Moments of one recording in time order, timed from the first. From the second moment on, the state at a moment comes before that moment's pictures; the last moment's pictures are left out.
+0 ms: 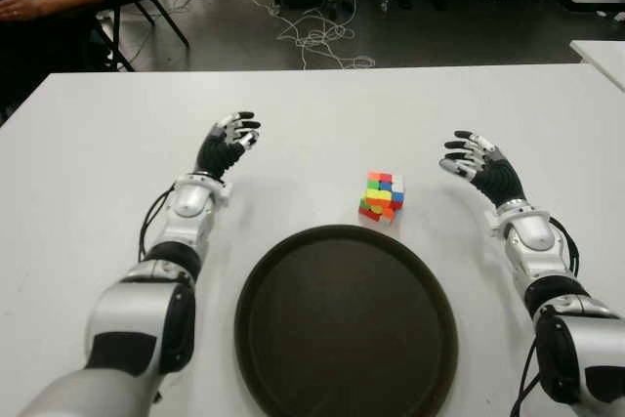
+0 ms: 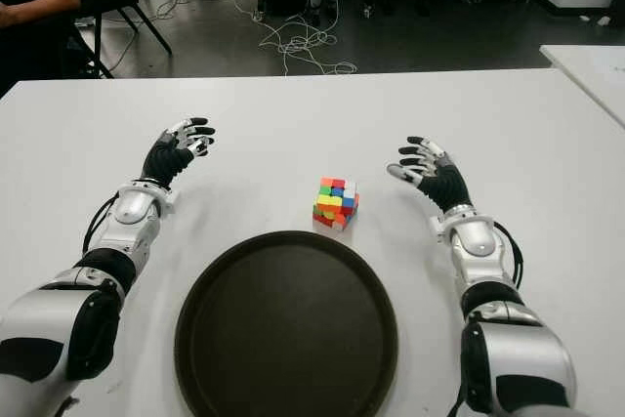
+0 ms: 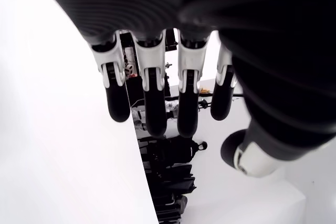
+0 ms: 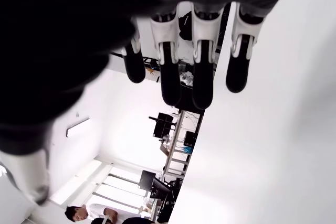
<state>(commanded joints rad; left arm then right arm) -0.79 0.10 0.13 1.32 0.07 -0.52 -0.10 -0.64 -0.27 -0.16 1.27 -0.03 -0.63 0.18</state>
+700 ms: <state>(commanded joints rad) -0.80 0.10 0.14 1.32 0.06 -0.51 -0.13 -0.66 -0.29 -0.10 1.26 -0.13 -0.64 0.01</state>
